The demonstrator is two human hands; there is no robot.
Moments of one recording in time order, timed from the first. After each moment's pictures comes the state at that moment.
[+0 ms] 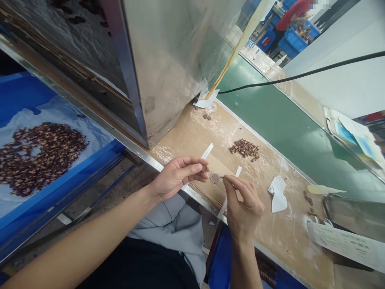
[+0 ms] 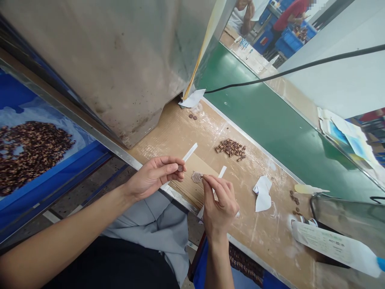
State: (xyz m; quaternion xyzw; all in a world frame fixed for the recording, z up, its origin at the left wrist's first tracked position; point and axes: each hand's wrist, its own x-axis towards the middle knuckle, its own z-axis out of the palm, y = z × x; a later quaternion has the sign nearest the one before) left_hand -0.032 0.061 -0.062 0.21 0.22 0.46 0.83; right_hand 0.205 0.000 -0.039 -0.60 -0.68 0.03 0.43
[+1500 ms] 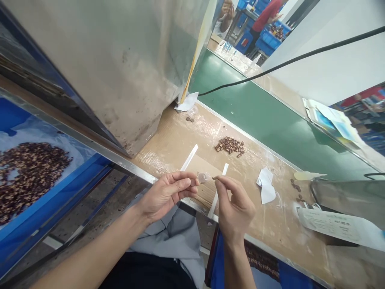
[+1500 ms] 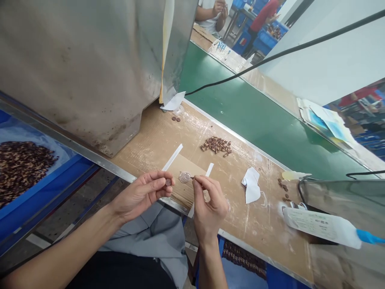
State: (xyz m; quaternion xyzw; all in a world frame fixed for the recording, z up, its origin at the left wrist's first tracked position) left_hand -0.020 0.036 -0.052 0.18 0.24 0.41 0.86; right_hand 0.196 -0.011 -0.027 -0.63 -0.58 0.10 0.50
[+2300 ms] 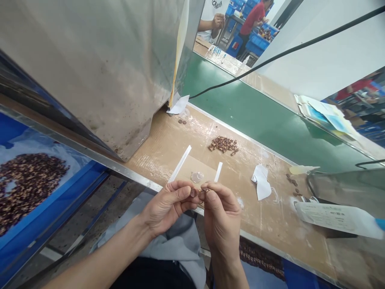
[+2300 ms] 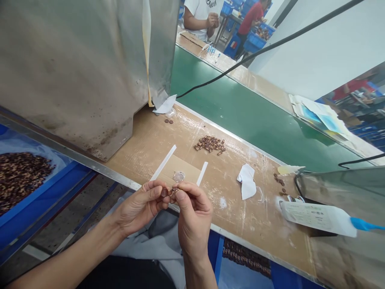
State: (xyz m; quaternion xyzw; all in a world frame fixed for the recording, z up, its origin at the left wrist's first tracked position) left_hand 0.008 0.019 -0.035 0.07 0.20 0.40 0.89; right_hand 0.159 -0.026 -0.008 -0.46 -0.33 0.46 0.68
